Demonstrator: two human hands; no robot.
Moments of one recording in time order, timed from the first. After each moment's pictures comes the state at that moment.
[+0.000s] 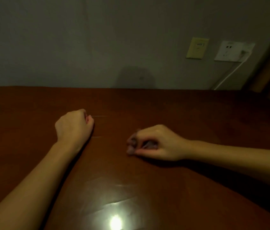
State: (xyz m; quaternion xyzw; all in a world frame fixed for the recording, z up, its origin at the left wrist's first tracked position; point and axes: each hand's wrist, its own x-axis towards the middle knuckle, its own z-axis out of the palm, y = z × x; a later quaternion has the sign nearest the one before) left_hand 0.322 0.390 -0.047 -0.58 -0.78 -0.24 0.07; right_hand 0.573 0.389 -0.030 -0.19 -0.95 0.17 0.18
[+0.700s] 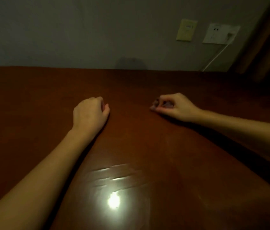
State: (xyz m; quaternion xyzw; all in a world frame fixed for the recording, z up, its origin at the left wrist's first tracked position) left_hand 0.377 0.323 -0.050 -0.67 -0.70 -0.26 0.07; right_hand 0.649 0.377 -0.026 -0.41 -0.87 0.15 0.21
